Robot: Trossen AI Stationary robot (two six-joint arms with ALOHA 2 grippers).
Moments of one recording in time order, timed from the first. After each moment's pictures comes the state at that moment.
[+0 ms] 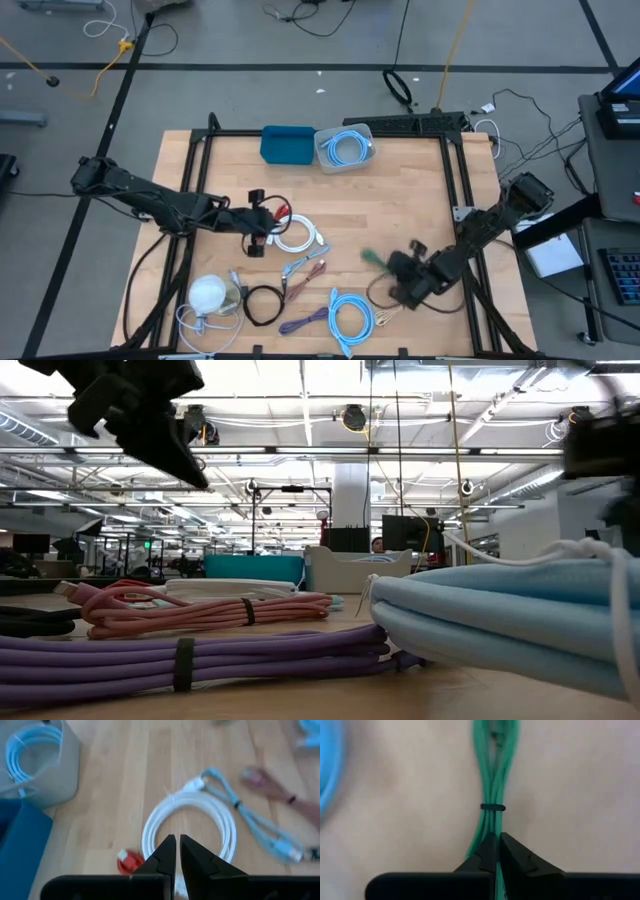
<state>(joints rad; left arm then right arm) -0.23 1.16 0.70 -0.31 -0.32 -0.02 0.71 1.57 0.74 -0.56 0.48 1.14</state>
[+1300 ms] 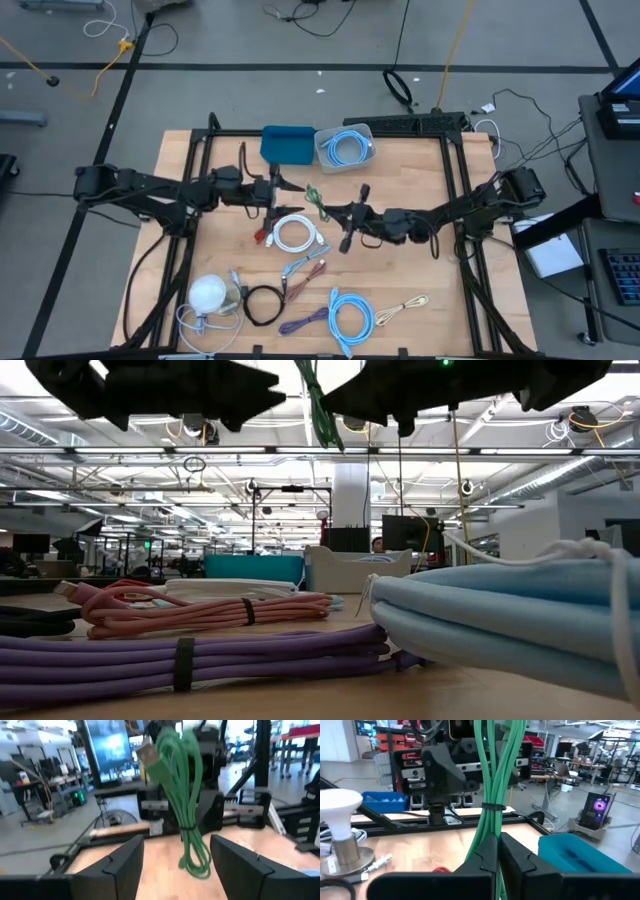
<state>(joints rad) 0.11 1.21 0.52 0.71 0.19 0.16 0.22 1.58 0.75 0.85 0.57 -0.07</state>
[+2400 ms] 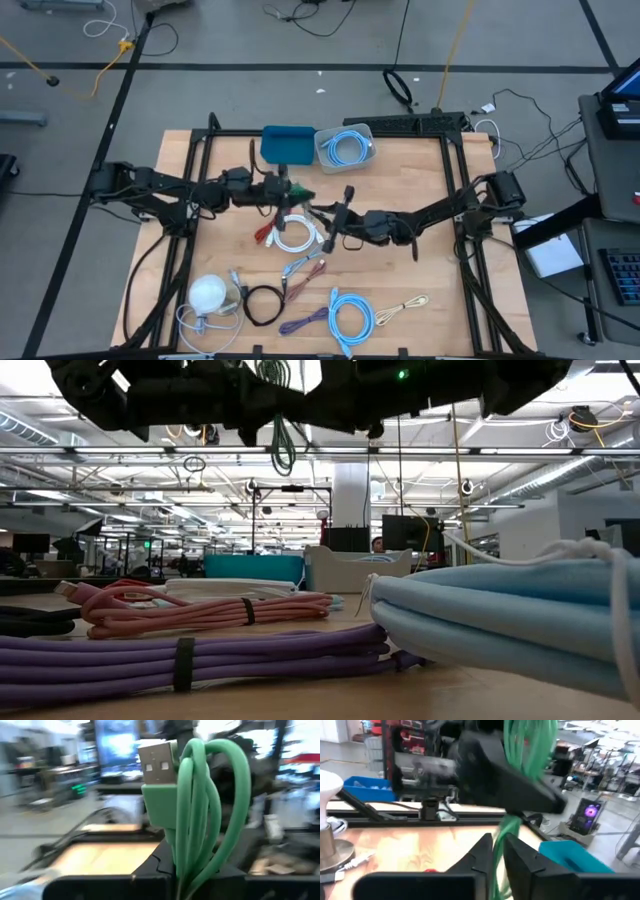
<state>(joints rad) 0.12 1.35 0.56 0.85 0.11 0.03 0.22 1.74 0.90 0.84 0.57 -0.16</state>
